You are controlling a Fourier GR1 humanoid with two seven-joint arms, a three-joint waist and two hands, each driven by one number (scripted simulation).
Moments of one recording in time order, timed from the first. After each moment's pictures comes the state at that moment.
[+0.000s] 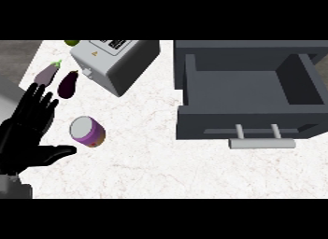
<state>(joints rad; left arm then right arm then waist) -0.06 0.10 0.22 -1.77 0.28 -0.05 0.35 0.42 -0.13 -0.58 -2.11 -0.43 0.40 0.07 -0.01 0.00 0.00</state>
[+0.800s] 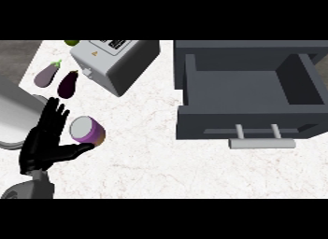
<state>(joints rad) -0.08 0.08 0.24 -1.39 0.18 -0.05 0.01 0.42 -0.07 -0.64 -2.15 -0.44 0.47 0.12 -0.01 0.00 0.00</state>
